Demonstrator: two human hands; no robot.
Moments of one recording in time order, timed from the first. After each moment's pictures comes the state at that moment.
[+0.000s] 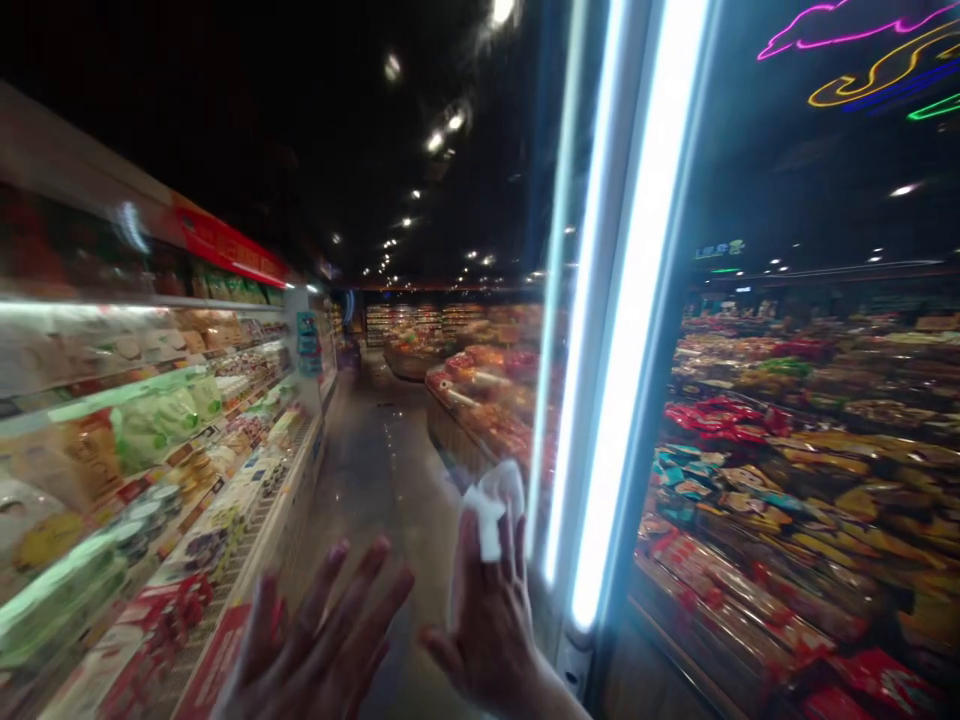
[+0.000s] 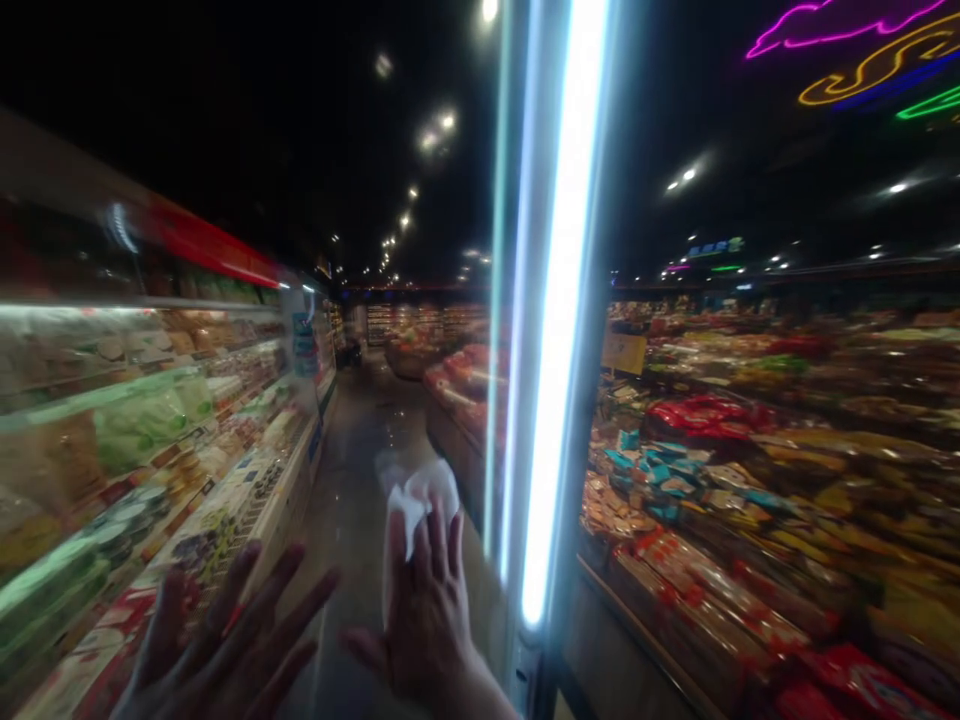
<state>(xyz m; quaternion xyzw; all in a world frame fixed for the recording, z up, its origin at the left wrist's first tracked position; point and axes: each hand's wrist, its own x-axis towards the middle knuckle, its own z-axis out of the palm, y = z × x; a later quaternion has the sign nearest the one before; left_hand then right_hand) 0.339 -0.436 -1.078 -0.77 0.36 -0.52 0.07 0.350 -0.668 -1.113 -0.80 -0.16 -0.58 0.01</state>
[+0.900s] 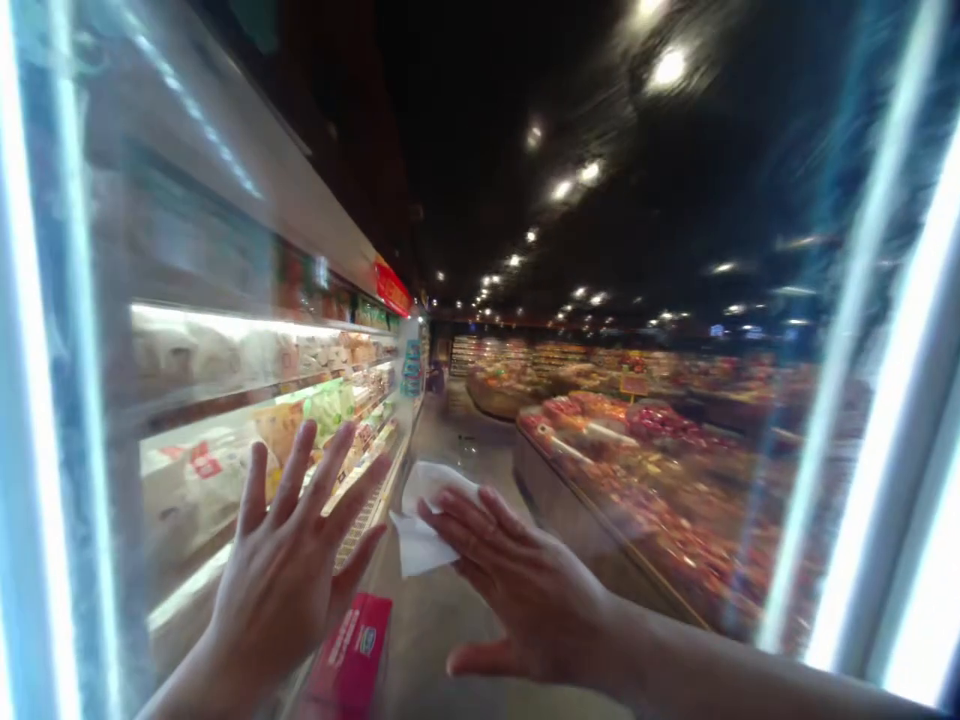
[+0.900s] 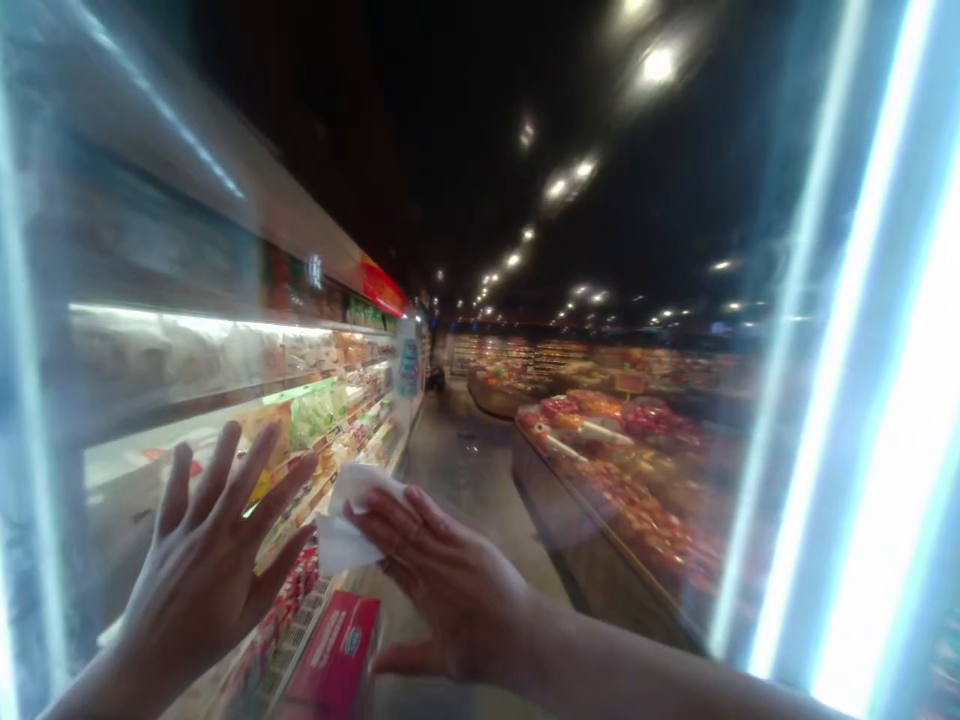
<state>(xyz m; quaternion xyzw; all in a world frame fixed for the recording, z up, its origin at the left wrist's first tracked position) 0.304 -0.208 -0.986 -0.79 0.17 -0.58 0.01 0.349 -0.469 -0.952 -0.67 -0.51 -0.51 -0.18</state>
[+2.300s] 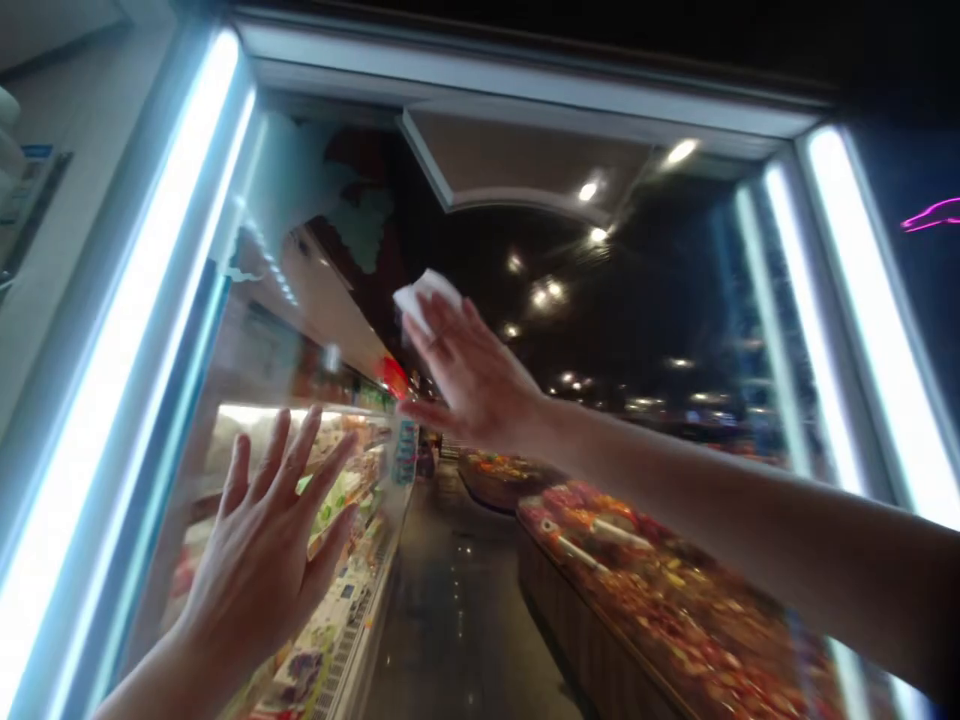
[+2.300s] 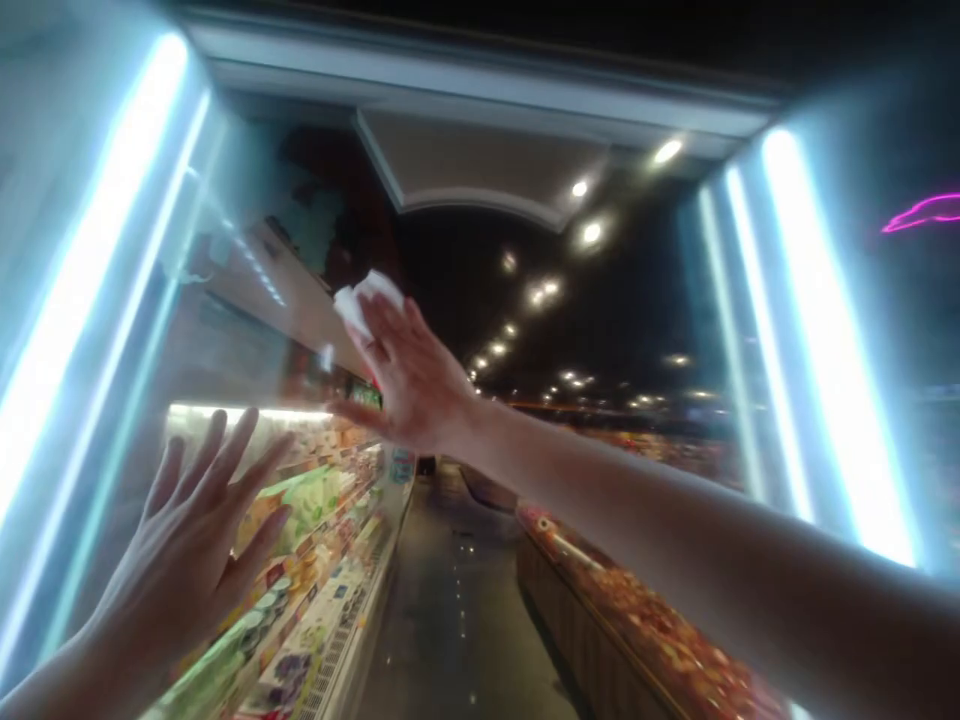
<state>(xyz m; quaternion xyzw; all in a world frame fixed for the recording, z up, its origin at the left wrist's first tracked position) 0.318 -0.123 -0.899 -0.73 0.12 -0.68 0.04 0.346 -0.347 -0.721 -0.66 -0.42 -0.59 -0.20</state>
